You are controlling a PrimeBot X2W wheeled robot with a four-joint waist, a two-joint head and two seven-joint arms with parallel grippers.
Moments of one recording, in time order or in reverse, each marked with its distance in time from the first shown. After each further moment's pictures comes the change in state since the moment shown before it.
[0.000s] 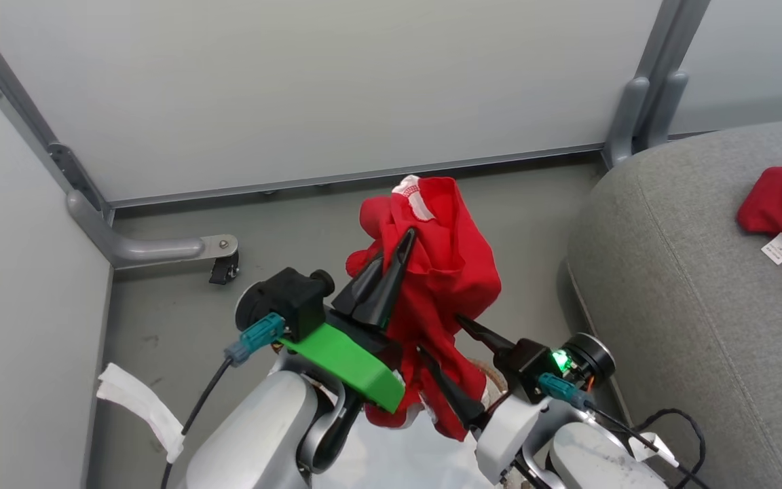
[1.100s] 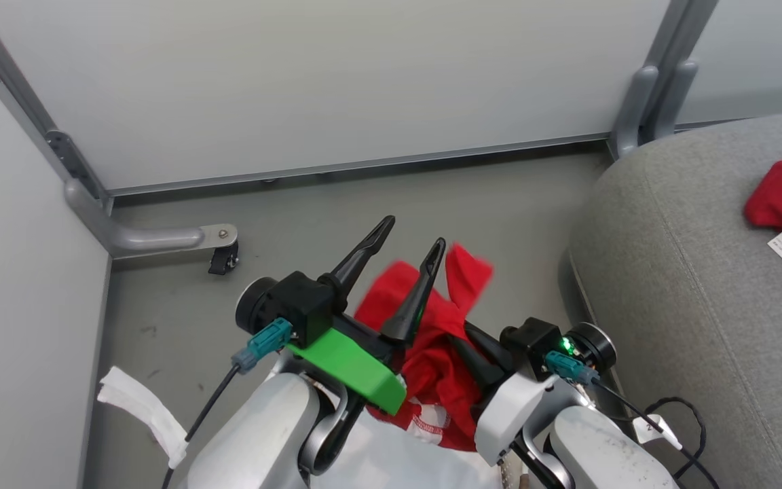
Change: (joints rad) left arm 0.000 -0.009 -0.006 -0.015 0.065 0.000 0.000; right arm -0.057 0.009 0.001 0.052 0.088 0.000 0.000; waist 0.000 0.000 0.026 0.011
